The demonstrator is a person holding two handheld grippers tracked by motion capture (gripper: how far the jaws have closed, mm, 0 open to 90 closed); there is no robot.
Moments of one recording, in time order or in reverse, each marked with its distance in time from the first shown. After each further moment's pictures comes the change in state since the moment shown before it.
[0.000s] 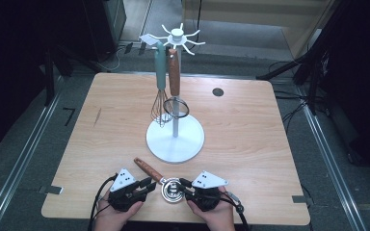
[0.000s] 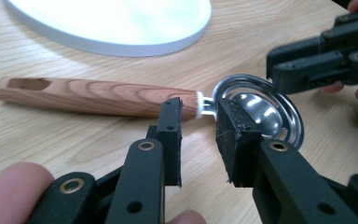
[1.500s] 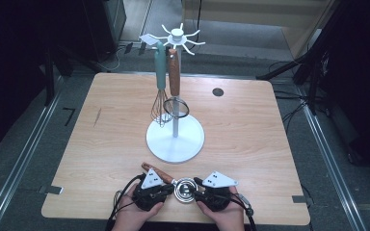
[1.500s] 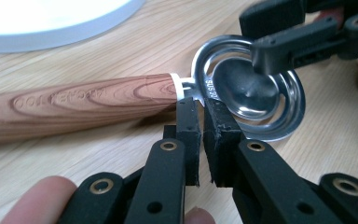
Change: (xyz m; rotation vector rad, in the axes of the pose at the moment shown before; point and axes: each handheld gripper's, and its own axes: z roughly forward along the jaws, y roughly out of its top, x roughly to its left) left arm -0.040 0.010 0.051 0.150 -0.061 0.100; right arm -0.018 -0.011 -0.018 0.063 -0.098 0.039
